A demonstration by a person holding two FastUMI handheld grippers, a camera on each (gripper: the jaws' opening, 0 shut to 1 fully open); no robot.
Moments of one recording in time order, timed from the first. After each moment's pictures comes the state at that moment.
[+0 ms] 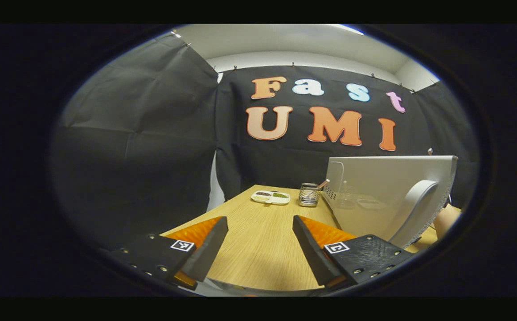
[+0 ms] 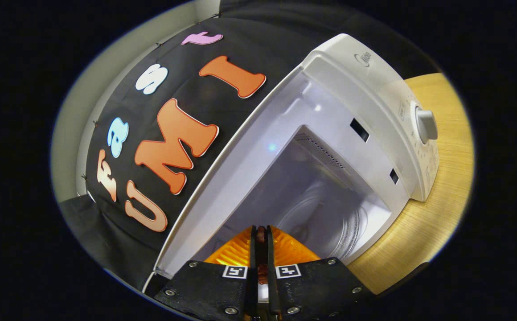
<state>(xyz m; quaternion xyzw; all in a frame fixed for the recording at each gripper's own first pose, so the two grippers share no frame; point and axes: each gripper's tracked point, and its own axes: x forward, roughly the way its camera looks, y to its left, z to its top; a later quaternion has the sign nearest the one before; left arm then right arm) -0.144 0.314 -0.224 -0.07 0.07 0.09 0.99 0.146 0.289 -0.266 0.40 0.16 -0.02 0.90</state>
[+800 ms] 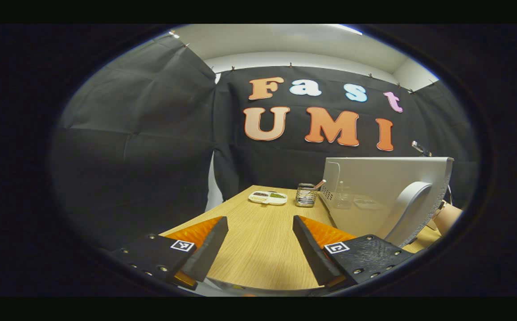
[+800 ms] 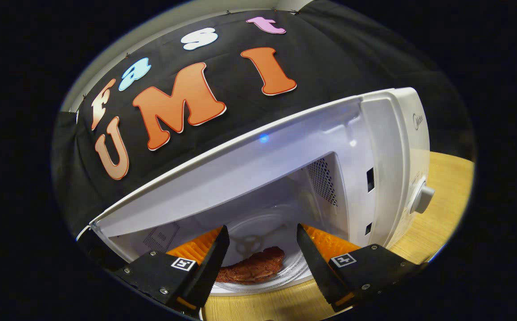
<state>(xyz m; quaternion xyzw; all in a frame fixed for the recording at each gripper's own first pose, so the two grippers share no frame) -0.147 0.301 -0.218 -0.07 0.07 0.08 0.99 0.134 0.250 -0.271 0.17 0.19 -0.04 0.97</state>
